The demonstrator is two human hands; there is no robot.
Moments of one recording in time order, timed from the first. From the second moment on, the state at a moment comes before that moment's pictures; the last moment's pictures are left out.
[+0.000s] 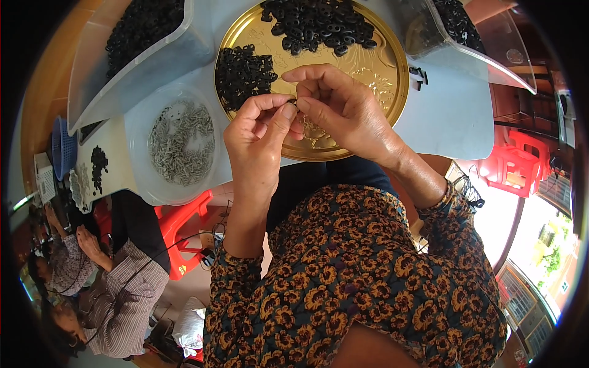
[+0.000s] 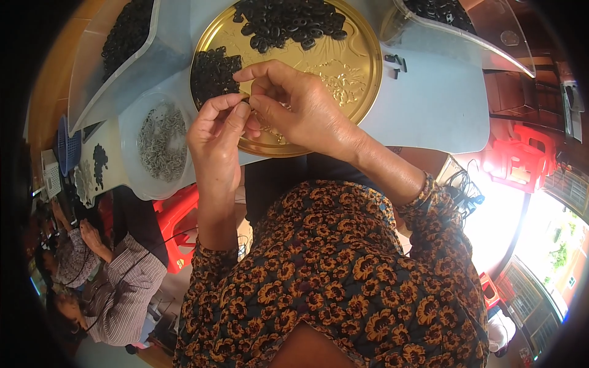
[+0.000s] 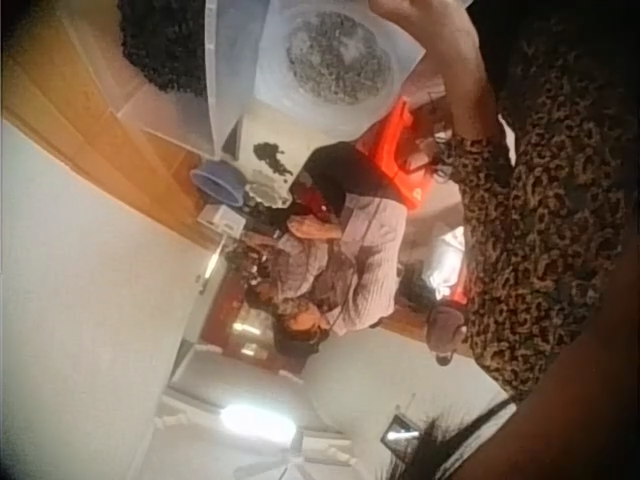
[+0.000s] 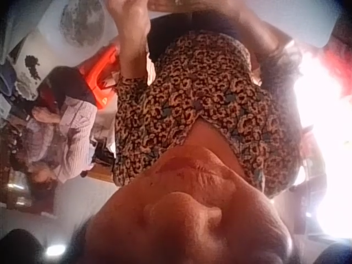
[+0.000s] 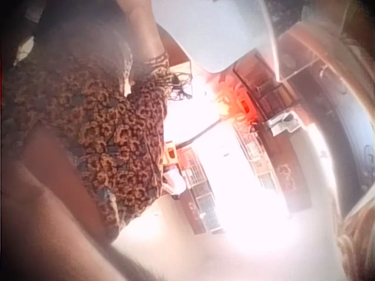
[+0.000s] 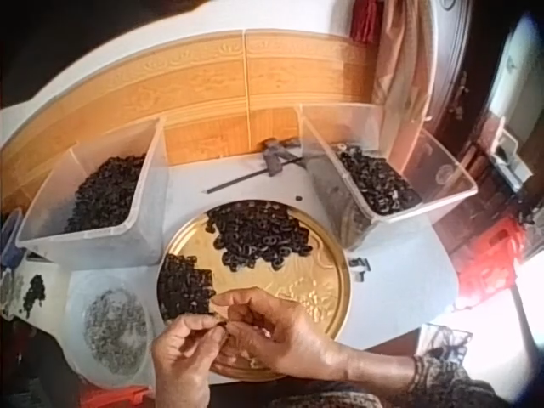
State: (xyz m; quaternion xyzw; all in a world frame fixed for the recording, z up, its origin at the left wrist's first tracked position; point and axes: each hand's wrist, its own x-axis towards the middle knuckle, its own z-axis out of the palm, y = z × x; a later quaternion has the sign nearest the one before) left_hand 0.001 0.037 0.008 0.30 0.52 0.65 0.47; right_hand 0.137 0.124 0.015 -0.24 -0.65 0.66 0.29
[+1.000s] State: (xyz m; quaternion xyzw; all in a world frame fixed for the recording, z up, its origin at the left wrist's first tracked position) left_hand 0.012 0.035 0.016 0.30 0.51 0.65 0.48; right_hand 0.146 0.123 0.005 -0.24 -0.60 0.68 0.36
